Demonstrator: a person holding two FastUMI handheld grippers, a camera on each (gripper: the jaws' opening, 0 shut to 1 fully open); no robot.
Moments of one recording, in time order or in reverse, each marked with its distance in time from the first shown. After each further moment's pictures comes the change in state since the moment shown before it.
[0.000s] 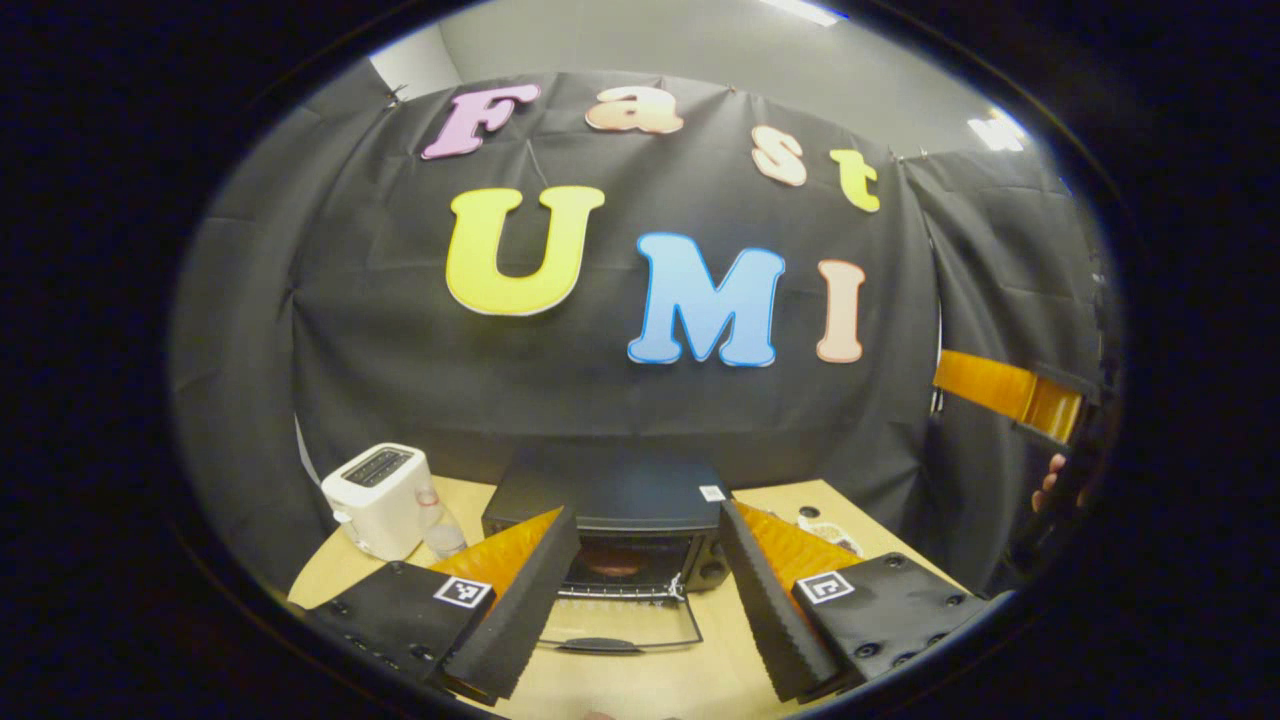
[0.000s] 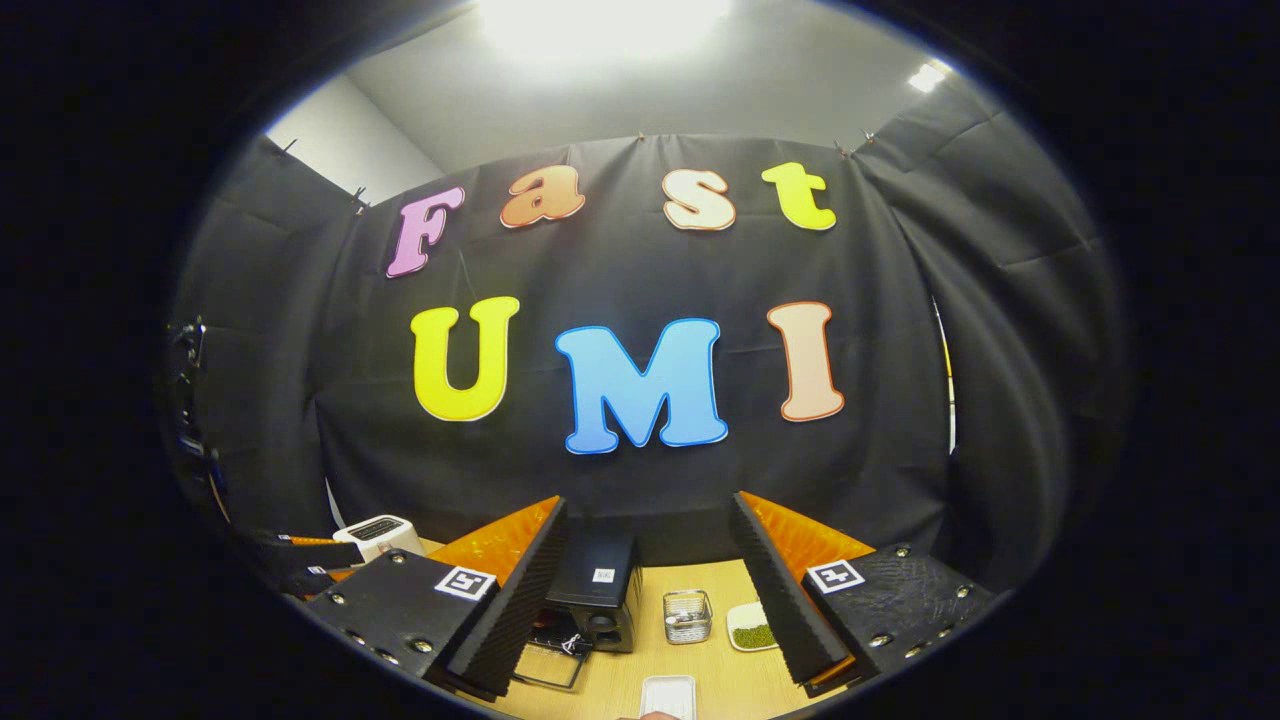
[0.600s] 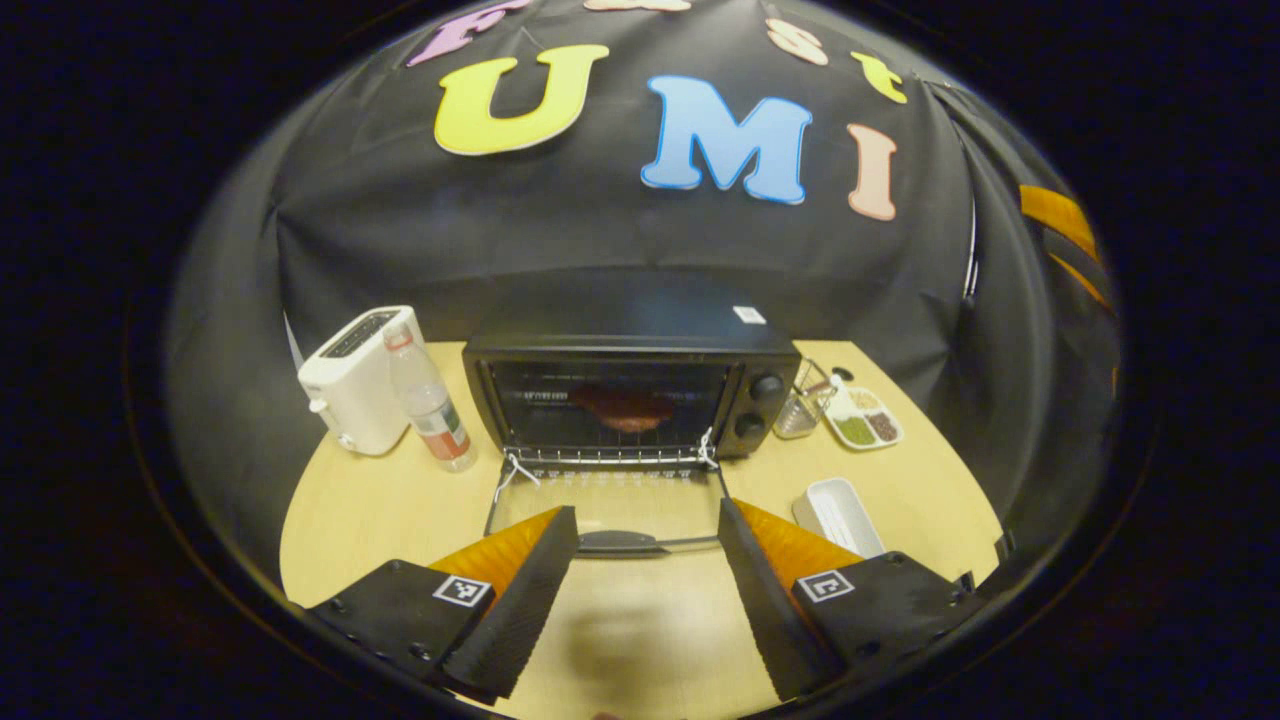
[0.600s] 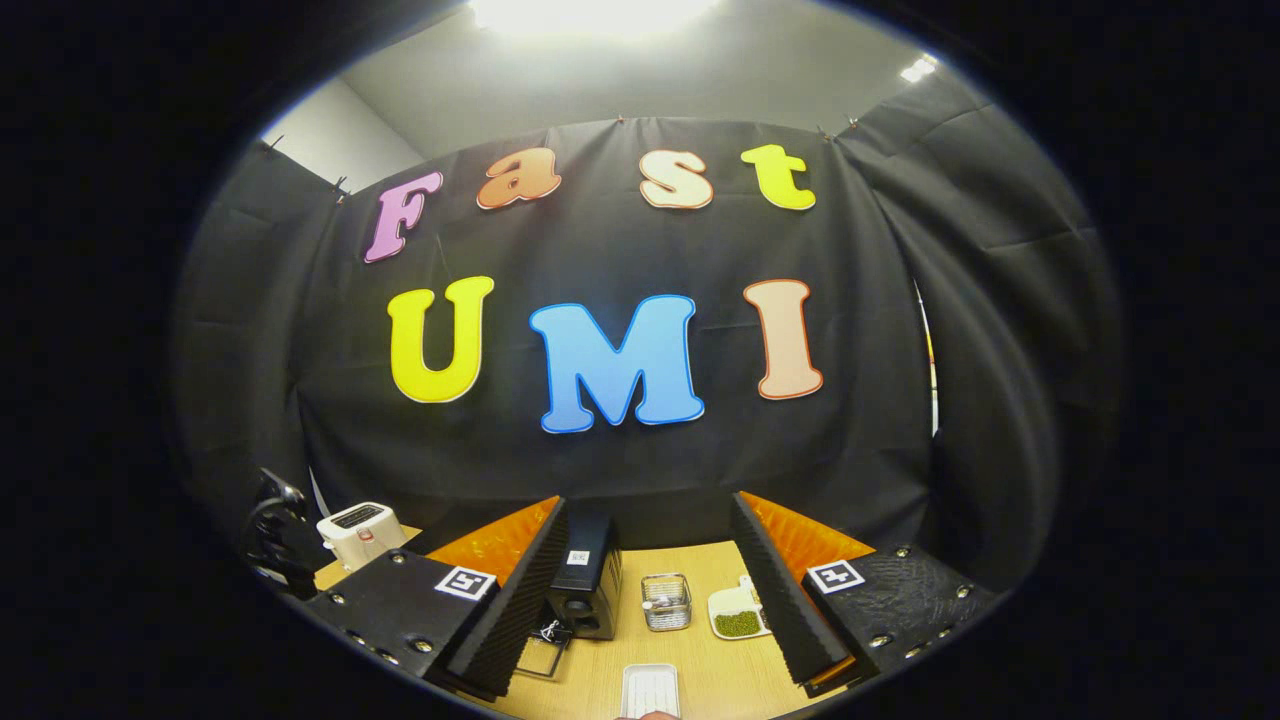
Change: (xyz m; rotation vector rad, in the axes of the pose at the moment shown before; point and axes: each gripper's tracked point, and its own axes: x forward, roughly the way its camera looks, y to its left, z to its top) left arm 0.024 0.016 -0.159 0.006 0.423 0.034; right arm 0.004 -0.025 -0.022 0.017 0.056 -0.062
